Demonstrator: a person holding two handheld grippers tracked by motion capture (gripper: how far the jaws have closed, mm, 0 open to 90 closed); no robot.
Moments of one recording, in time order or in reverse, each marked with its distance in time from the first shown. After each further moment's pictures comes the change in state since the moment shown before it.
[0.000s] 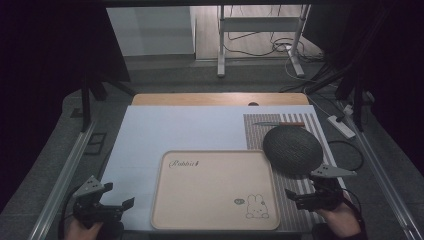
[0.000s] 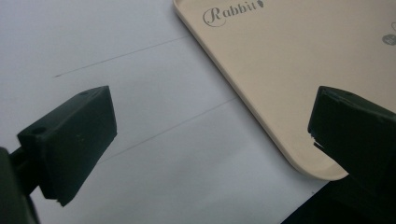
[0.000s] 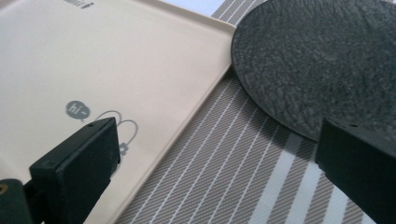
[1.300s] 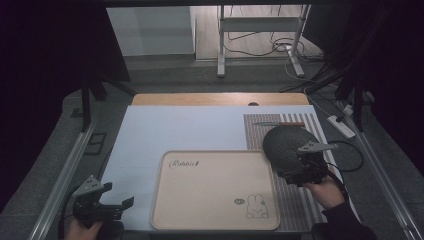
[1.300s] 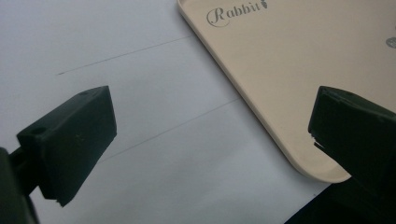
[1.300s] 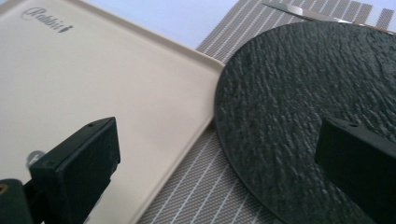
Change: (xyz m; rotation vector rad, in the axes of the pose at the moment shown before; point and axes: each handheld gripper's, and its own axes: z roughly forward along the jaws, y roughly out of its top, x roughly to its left) left arm 0.001 0.000 0.000 0.000 0.007 -0.016; right arm -0.026 0.043 0.047 0.021 0.032 -0.003
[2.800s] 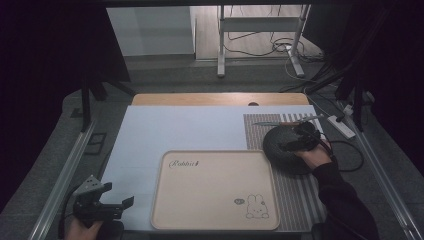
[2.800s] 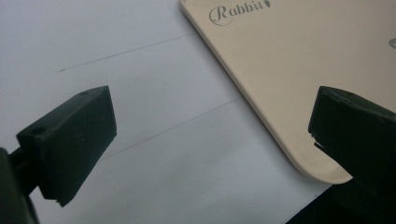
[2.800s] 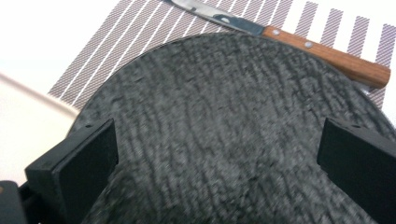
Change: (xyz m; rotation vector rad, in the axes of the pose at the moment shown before) left arm 0.001 0.001 0.001 0.009 0.002 -0.013; right arm -0.080 0.046 0.072 0.138 -0.161 0.065
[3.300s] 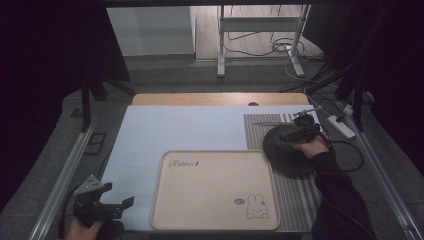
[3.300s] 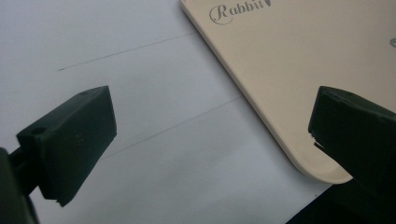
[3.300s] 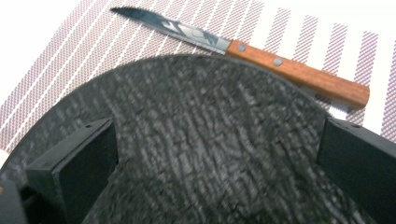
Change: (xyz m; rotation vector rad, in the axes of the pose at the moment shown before) left arm 0.000 0.000 0.001 0.004 0.000 -0.002; right arm -0.026 0.019 0.025 0.028 -0.027 0.043
